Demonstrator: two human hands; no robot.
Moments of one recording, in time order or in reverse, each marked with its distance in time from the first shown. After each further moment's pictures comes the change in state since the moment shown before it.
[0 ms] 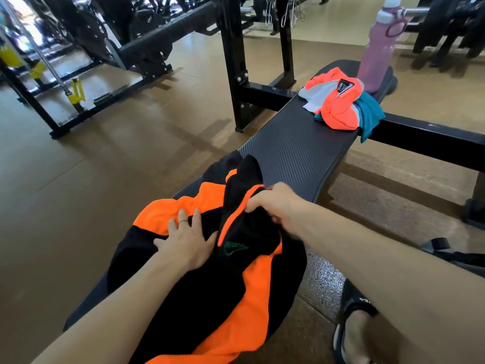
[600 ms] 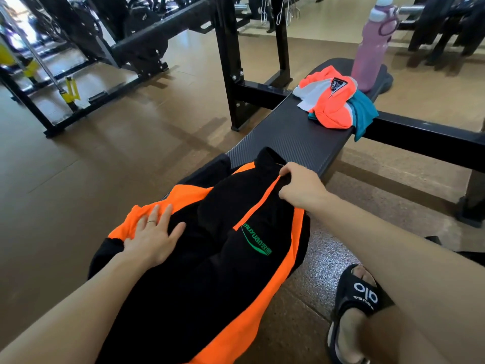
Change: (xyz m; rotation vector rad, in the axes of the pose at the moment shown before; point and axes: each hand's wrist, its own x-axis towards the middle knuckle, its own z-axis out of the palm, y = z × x) left_hand 0.037 -0.064 0.007 -0.132 0.057 -0.016; right_hand 0.015 0.008 -0.061 -0.522 0.199 -0.251
